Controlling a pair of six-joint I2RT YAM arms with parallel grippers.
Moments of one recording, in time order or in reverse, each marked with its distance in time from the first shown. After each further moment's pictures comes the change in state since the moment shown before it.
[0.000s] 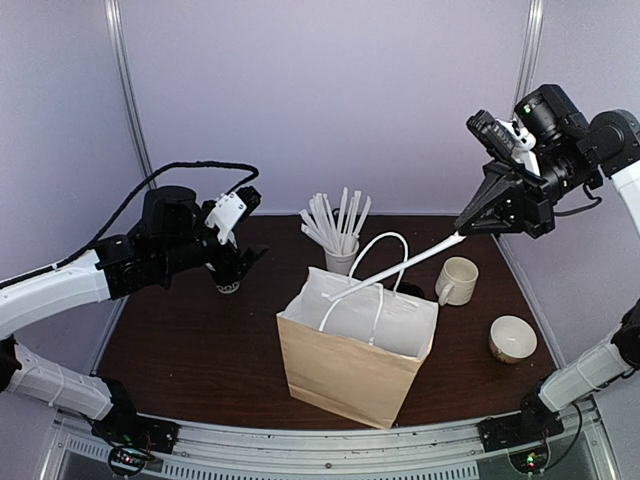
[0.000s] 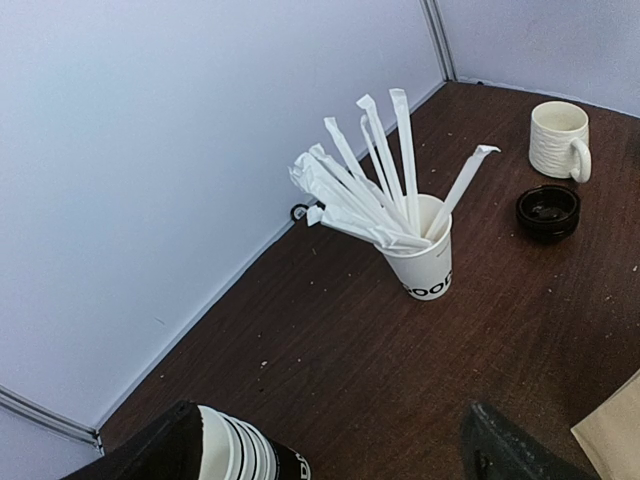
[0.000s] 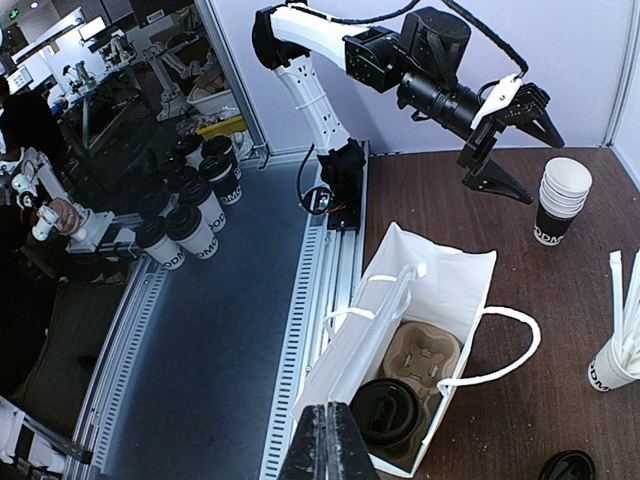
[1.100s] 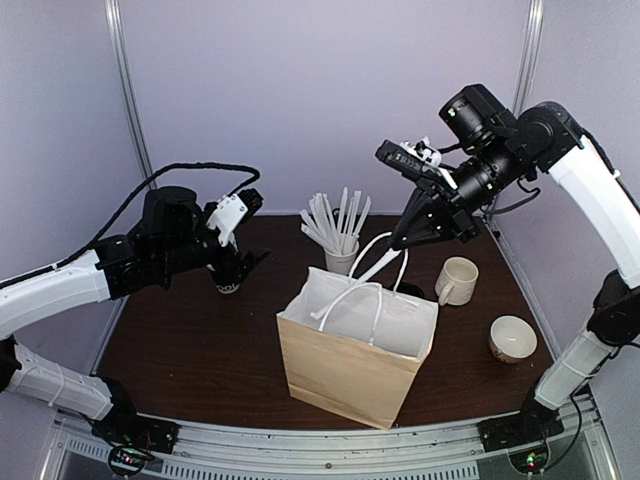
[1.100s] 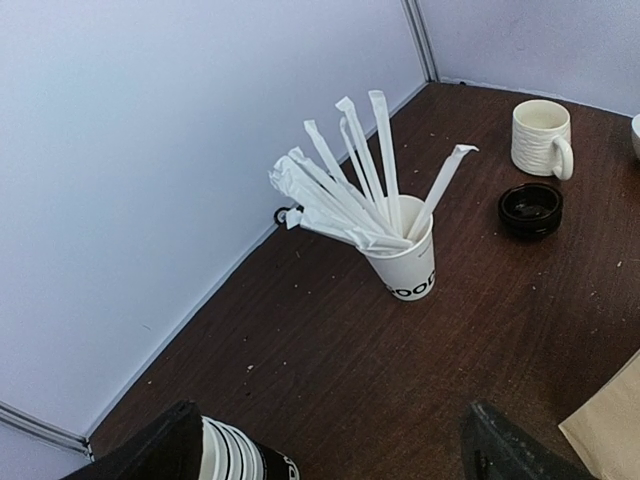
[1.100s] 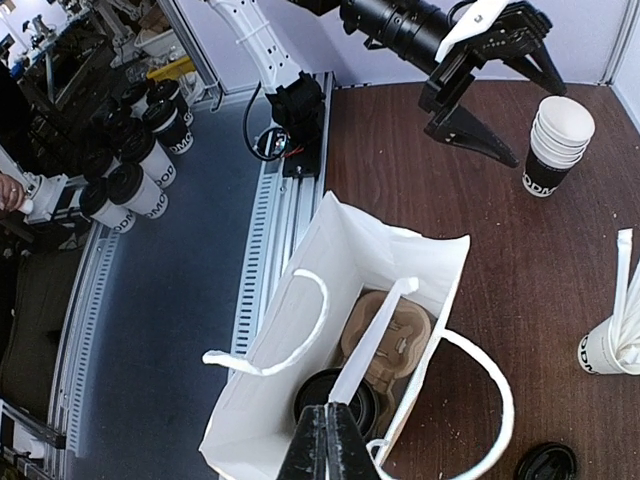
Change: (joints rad) left arm 0.000 0.000 0.000 -0.010 0.045 0.003; right arm 0.188 0.204 0.063 0.119 0.267 0.112
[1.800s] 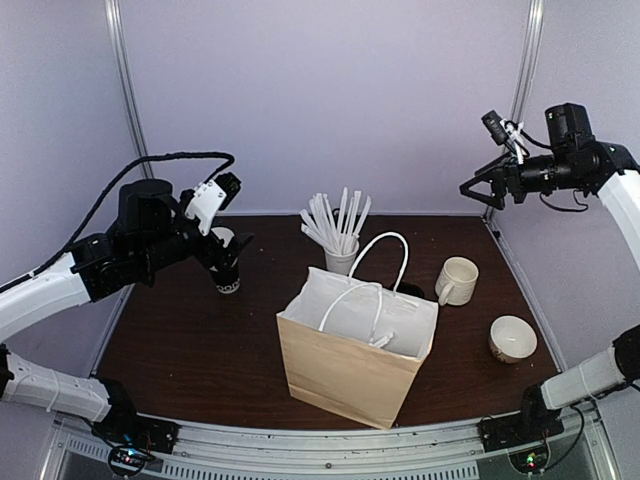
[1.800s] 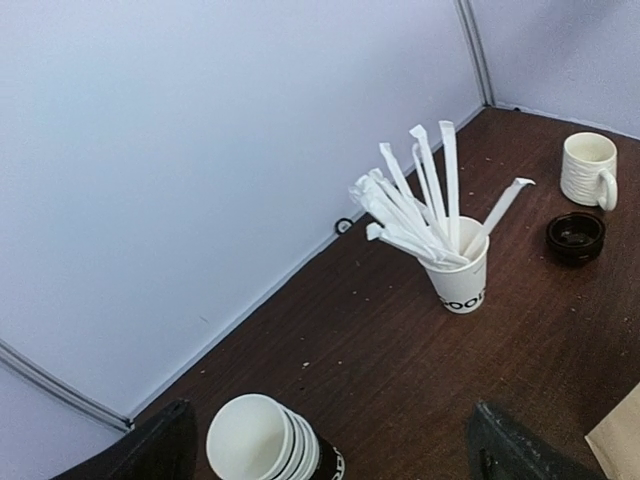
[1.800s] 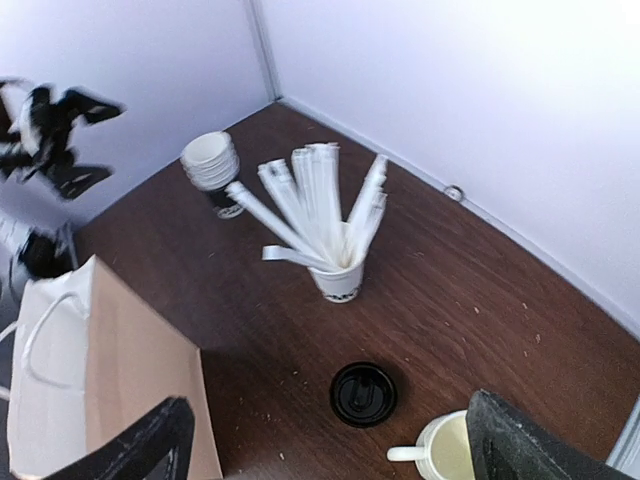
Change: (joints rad) left arm 0.000 -0.095 0.015 -0.039 -0.109 -0.003; right arm -0.613 -0.269 -0.397 0.429 0.051 0.171
